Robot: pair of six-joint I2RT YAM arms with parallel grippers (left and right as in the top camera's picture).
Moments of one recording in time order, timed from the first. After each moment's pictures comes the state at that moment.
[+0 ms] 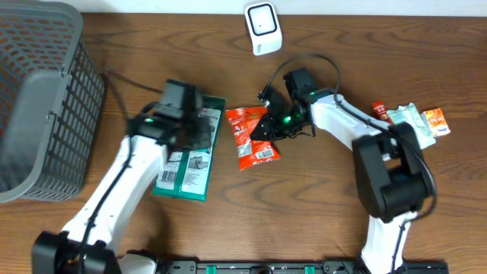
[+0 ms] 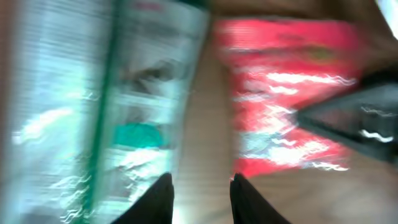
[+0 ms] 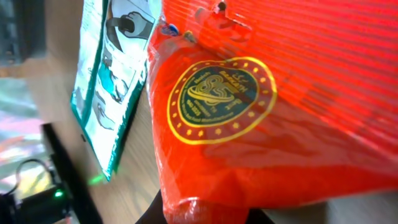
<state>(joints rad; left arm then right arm) -0.28 1.46 1.05 -0.77 0.15 -0.41 0.38 2.06 1.33 -0.58 -0.75 0.10</state>
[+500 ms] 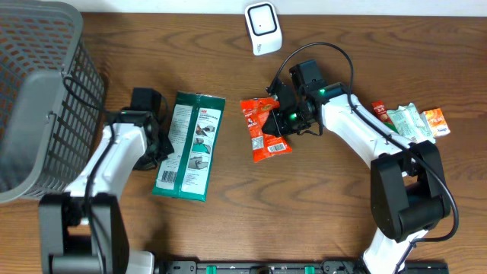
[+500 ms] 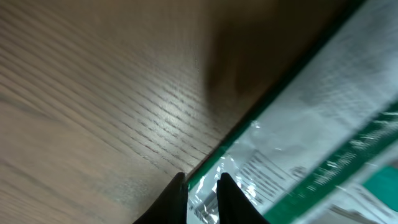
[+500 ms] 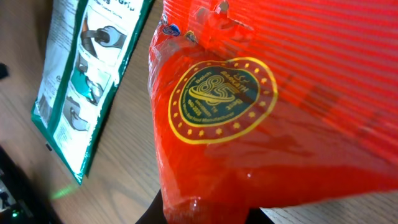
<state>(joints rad) -0.04 1.62 0.99 -0.87 -0.14 -0.51 0.38 1.92 1.33 -0.67 -0.53 0.09</state>
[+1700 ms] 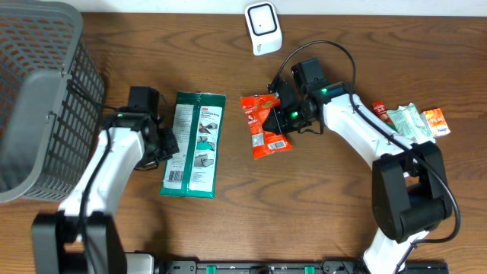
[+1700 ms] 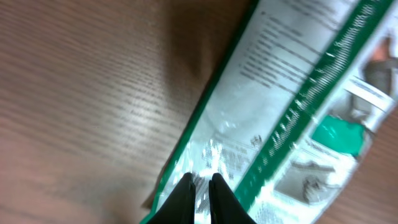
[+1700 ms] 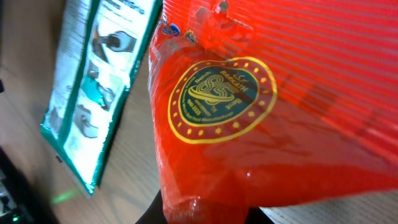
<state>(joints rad) -0.04 1.53 1.00 -0.88 0.04 -0.40 0.37 1.91 1.33 -0.65 -0.54 0.09</state>
